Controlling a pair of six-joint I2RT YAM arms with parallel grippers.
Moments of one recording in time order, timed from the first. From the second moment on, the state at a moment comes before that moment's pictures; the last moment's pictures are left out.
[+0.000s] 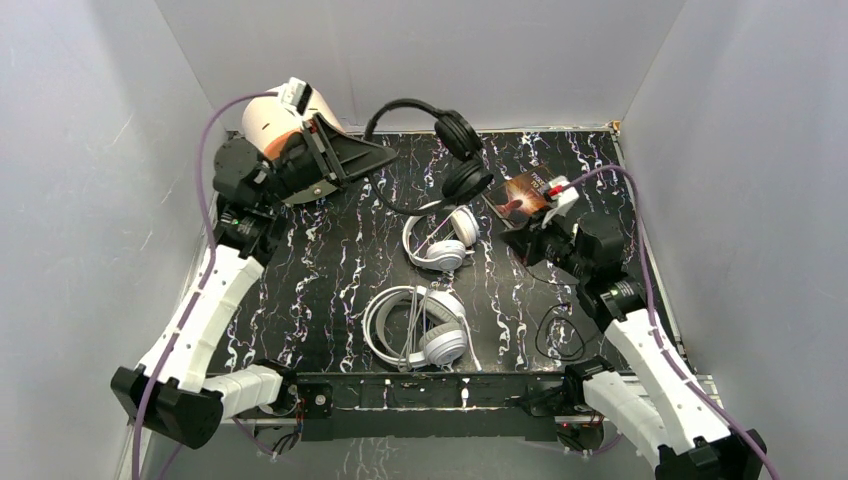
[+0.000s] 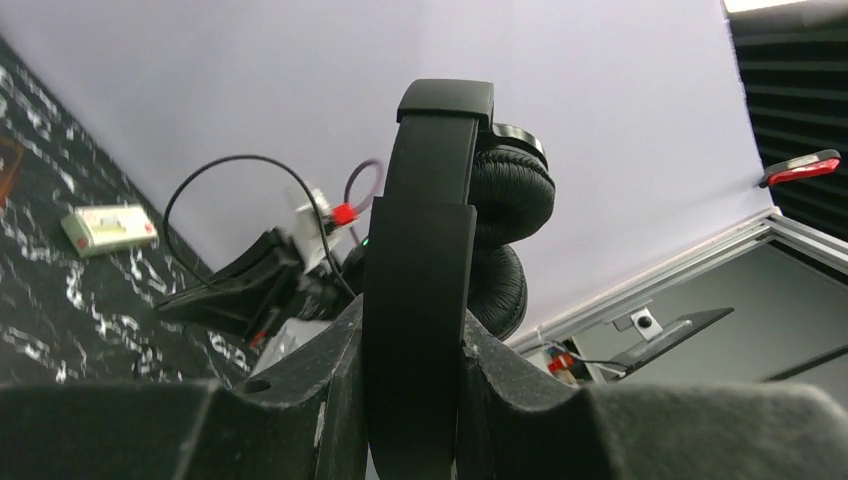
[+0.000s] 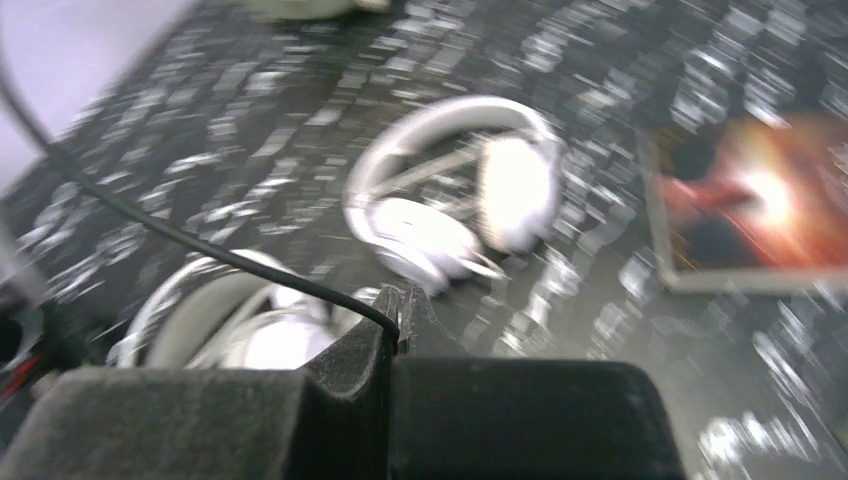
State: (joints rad) left arm -0.35 1.14 1.31 0.21 0.75 -1.27; right arm 0.34 0.75 0.68 -0.23 -0.25 0.19
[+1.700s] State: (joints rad) left arm -0.78 1.22 1.24 0.23 0.94 -1.09; right arm 0.07 1.12 0.87 -0.26 -0.16 0.25
